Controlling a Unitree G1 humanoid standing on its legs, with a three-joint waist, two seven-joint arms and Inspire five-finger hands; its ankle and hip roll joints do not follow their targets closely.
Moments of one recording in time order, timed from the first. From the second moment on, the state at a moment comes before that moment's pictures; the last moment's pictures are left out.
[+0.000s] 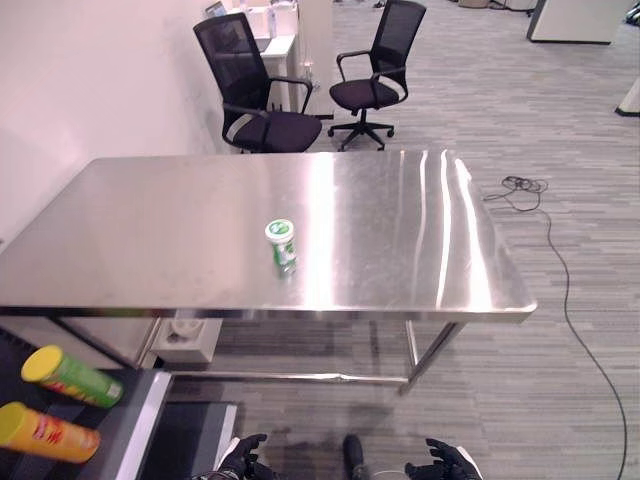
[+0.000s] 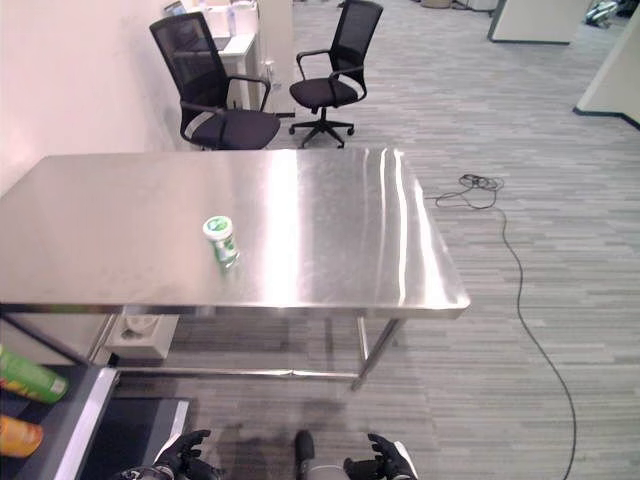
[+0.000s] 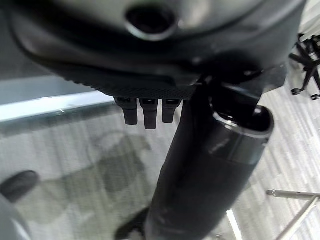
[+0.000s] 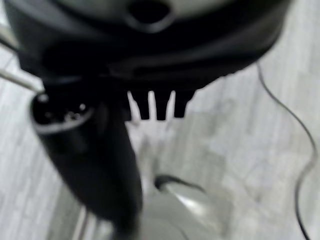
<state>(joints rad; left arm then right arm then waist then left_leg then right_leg) -0.06 0.16 -0.35 1.30 -0.04 -0.22 0.10 0.02 -0.29 0.36 1.18 0.16 -0.19 -0.11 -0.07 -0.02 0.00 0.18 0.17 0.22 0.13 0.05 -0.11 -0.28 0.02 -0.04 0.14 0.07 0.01</state>
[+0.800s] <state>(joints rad) -0.10 0.12 -0.48 1.28 0.04 -0.21 0.11 0.07 -0.38 0.41 1.12 0.08 -0.19 -0.13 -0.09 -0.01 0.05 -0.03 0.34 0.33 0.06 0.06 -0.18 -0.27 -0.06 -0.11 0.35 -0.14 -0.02</state>
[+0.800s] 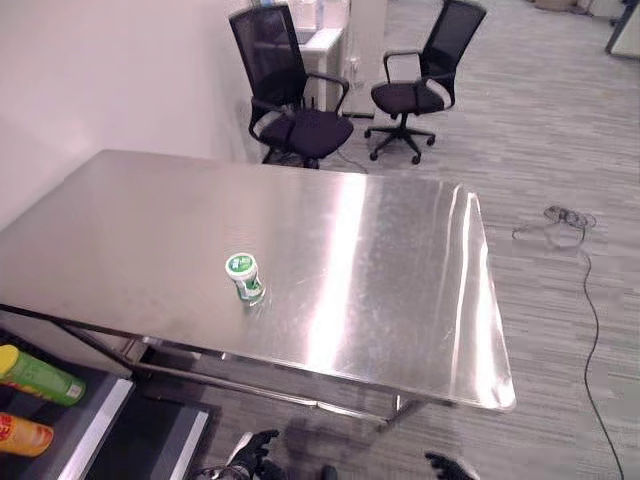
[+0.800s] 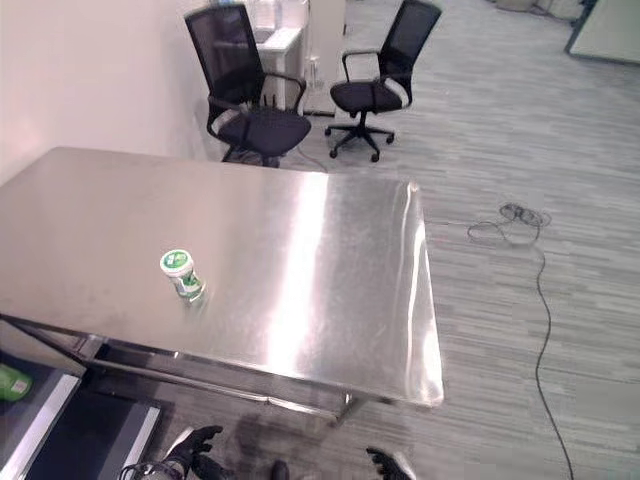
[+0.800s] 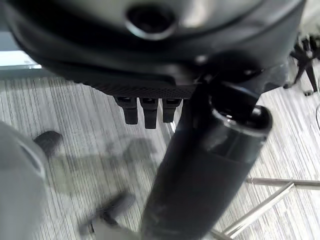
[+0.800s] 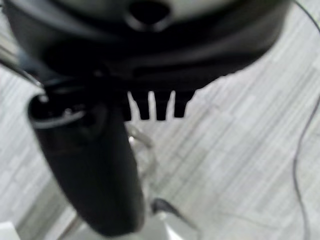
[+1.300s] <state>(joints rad) -0.16 0.25 -0.51 1.28 0.08 -0.21 0.12 0.08 -0.28 0.33 1.09 0.10 -0.20 -0.15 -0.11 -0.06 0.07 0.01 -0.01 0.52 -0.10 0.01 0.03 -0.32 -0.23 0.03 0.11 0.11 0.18</state>
